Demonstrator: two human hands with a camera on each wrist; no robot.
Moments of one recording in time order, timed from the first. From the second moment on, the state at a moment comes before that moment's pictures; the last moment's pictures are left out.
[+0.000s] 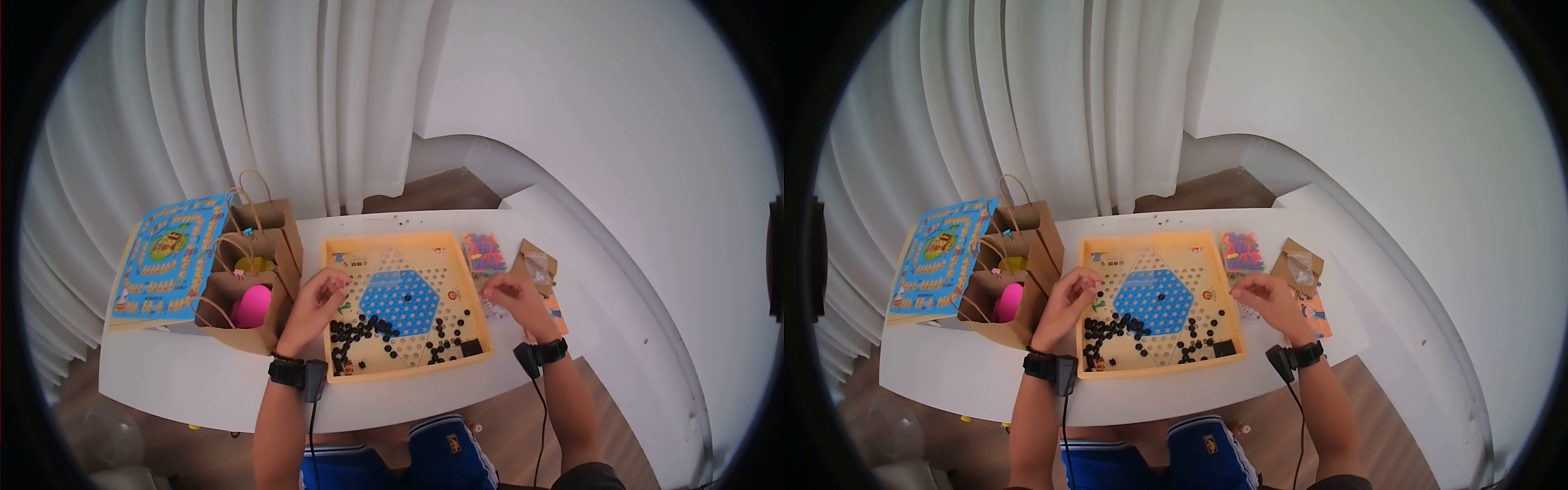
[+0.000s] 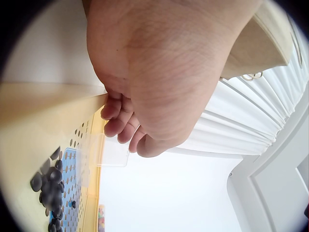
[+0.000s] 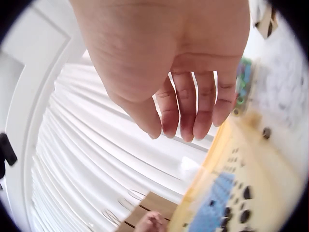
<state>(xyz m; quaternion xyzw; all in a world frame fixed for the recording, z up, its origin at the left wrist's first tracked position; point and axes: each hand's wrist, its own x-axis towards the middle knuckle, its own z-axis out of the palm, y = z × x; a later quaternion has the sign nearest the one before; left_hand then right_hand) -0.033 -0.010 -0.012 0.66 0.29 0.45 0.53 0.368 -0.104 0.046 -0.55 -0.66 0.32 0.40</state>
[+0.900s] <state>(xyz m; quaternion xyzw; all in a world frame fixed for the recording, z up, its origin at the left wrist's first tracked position) 0.003 -0.034 0.036 0.87 0.36 0.17 0.30 0.365 -0.035 0.005 -0.30 -0.47 0.60 0.57</state>
